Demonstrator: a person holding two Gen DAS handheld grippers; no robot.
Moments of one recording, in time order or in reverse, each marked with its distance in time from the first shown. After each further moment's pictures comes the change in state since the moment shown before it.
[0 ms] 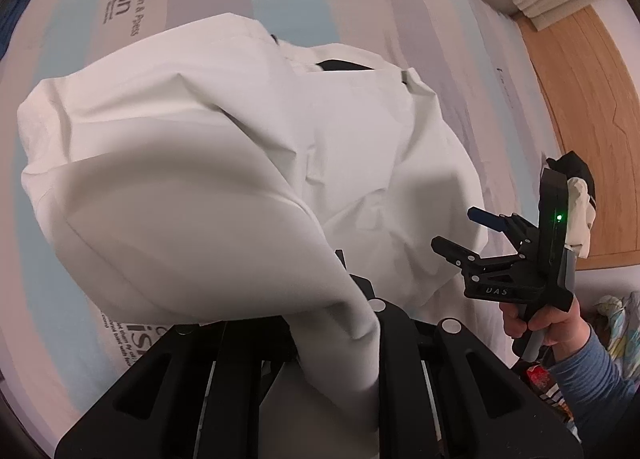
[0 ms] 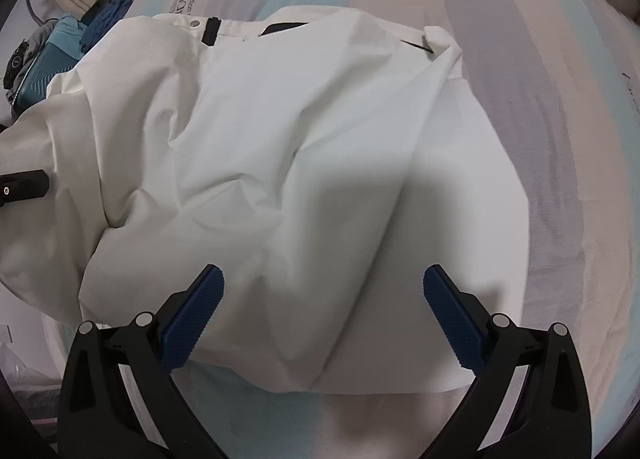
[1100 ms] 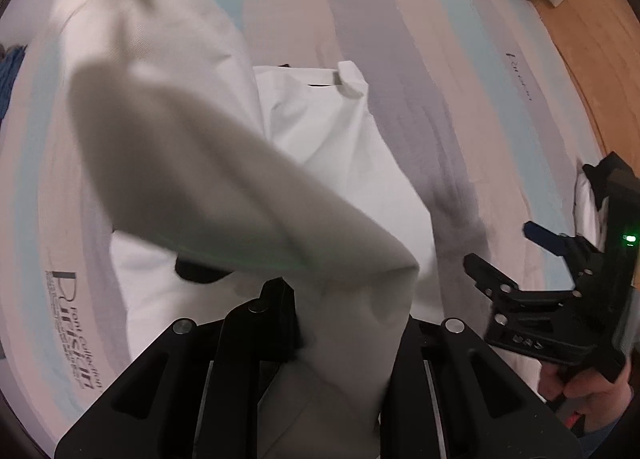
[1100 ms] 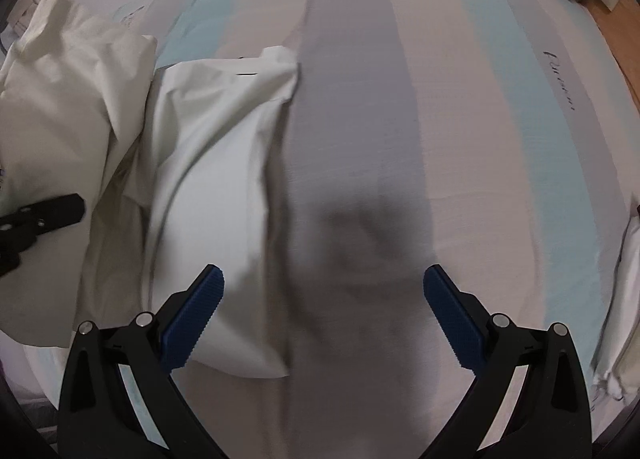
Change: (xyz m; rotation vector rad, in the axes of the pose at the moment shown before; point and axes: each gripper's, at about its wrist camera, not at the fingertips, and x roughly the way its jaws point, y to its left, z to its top) left arm 0.093 -0.191 0.036 0.012 -0.068 0.225; right arm -0.059 -0.135 0.032 0.068 -0.044 -0.132
